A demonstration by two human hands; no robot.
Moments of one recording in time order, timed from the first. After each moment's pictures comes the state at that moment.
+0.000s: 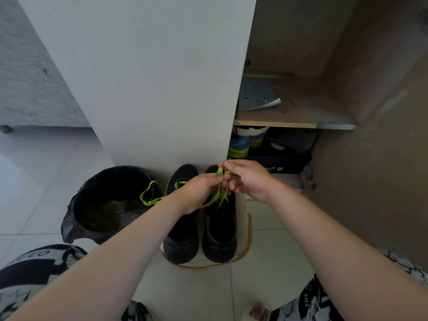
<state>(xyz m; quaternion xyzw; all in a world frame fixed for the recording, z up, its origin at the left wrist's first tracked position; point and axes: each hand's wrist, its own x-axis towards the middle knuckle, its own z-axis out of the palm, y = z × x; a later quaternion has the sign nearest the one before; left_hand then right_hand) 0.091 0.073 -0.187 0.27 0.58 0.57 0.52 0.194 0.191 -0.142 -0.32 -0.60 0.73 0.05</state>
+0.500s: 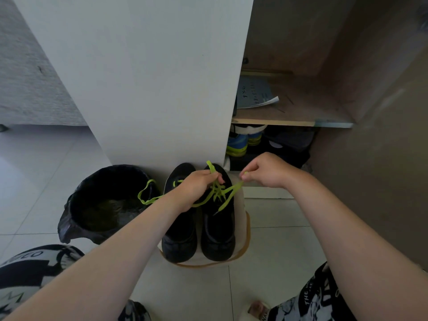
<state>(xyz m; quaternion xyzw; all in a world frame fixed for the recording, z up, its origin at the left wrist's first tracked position) 0.086 0.074 -0.187 0.24 0.66 0.54 0.46 0.219 0.239 -0.118 -0.29 -0.89 0.34 -0.08</state>
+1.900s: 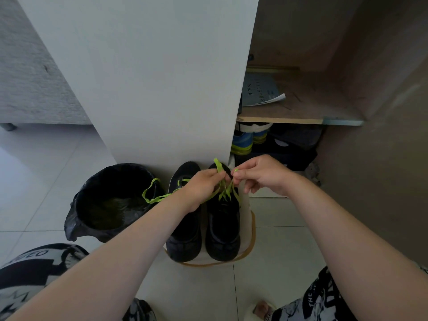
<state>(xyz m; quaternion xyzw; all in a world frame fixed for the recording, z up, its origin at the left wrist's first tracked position) 0.090 0.074 -0.187 0.28 0.69 0.51 0.43 0.212 0.225 -0.134 -0.28 -0.74 0.61 -0.04</state>
